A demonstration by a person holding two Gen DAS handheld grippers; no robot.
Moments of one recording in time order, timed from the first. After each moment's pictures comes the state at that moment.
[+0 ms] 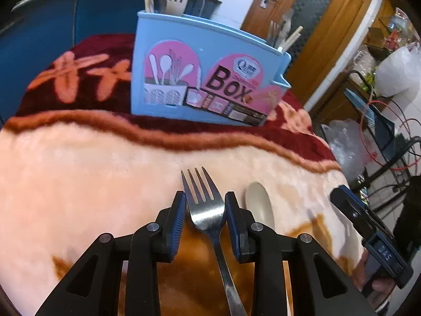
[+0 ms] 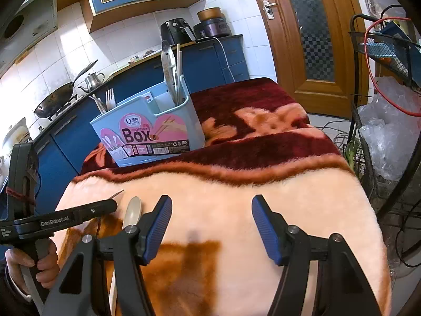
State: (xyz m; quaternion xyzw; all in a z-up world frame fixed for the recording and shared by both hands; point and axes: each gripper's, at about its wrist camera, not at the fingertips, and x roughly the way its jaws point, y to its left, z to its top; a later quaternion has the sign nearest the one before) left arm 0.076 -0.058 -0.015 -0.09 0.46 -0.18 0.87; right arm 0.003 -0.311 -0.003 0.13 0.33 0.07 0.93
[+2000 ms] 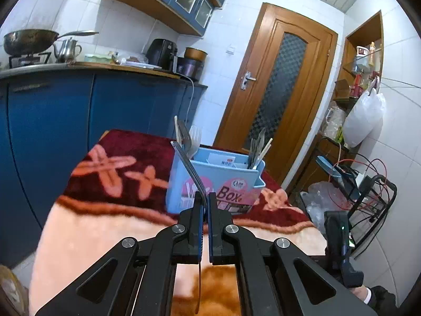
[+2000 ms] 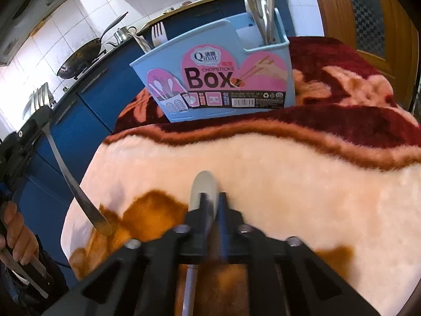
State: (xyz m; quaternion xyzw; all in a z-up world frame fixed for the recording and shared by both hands) left arm 0.030 0.024 0.078 -0.11 0.23 -0.19 0.95; right arm 0.047 -0.223 -0.020 0.13 0.44 0.19 0.87
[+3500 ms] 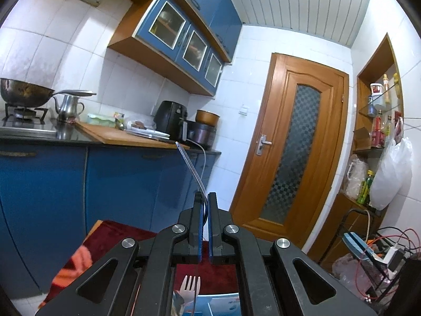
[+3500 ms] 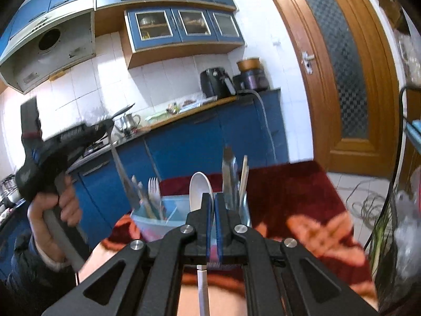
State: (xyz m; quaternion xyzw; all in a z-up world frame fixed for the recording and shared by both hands) left arm 0.155 -0.014 0.164 -0.13 0.07 -0.12 0.98; right arm 0.080 -0.280 0.103 0.12 0.18 0.14 0.97
